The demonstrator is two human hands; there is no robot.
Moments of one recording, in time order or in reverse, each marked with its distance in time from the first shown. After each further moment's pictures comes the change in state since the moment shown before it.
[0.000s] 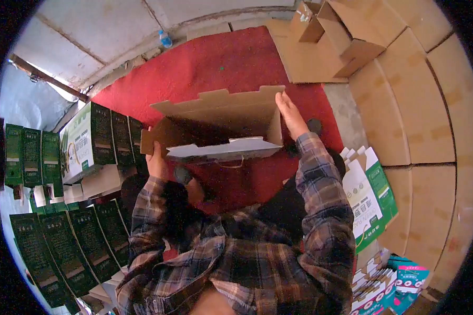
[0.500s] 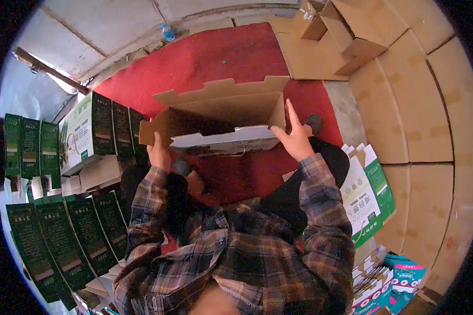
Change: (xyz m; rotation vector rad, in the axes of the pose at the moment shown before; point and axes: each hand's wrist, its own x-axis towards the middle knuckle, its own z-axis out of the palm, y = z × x) left_hand -0.004 0.002 -0.001 -0.083 0.013 0.008; right_hand -0.083 0.003 0.017 -0.335 -0.064 -0.293
